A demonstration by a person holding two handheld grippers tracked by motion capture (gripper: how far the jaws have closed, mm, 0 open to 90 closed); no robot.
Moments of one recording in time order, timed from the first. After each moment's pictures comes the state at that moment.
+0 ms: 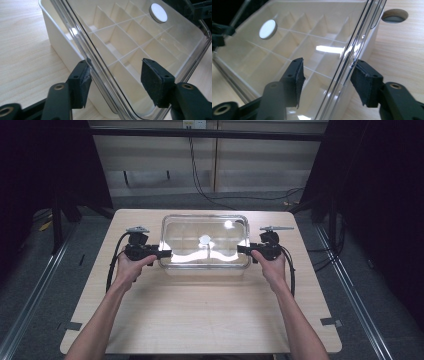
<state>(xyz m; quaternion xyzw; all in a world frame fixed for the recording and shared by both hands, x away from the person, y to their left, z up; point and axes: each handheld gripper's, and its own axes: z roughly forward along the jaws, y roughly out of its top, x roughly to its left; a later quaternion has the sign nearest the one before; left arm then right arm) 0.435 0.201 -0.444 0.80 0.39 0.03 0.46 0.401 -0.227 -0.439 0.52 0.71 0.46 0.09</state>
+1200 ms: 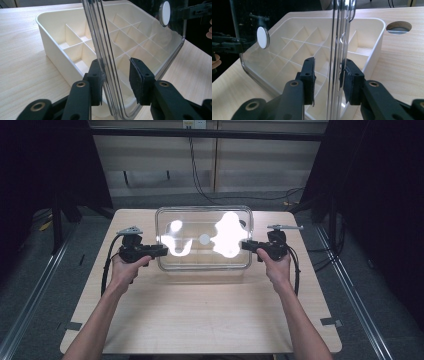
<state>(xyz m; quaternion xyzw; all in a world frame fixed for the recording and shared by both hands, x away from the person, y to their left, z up) 0.417 0.212 -0.430 0.78 0.37 0.04 0.50 0.385 -0.236 -0.418 0.51 0.70 0.50 0.09</state>
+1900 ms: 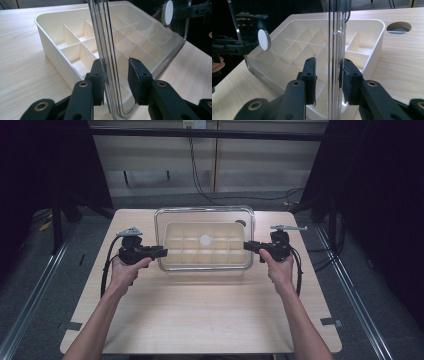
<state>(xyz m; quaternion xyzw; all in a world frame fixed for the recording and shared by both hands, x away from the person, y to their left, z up) 0.409 0.210 -0.426 0.78 0.37 0.04 0.50 0.377 -0.239 -0.412 0.51 0.69 0.50 0.08</state>
